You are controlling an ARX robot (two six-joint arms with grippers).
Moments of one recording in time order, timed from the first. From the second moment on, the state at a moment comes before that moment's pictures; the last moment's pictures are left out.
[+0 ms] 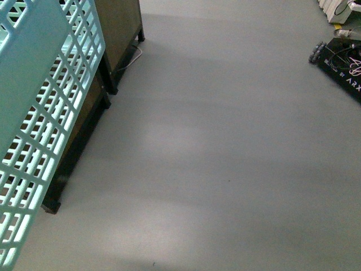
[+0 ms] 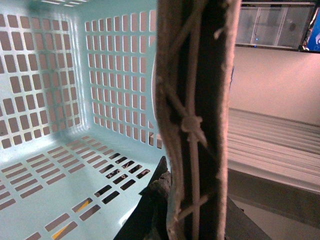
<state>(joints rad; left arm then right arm) 0.13 0.80 0.80 -0.34 0.21 -1.48 0.00 0.00 0.02 0.00 0.00 0.00</state>
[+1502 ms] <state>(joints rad) 0.13 0.80 0.80 -0.34 0.21 -1.48 0.00 0.00 0.02 0.00 0.00 0.00</state>
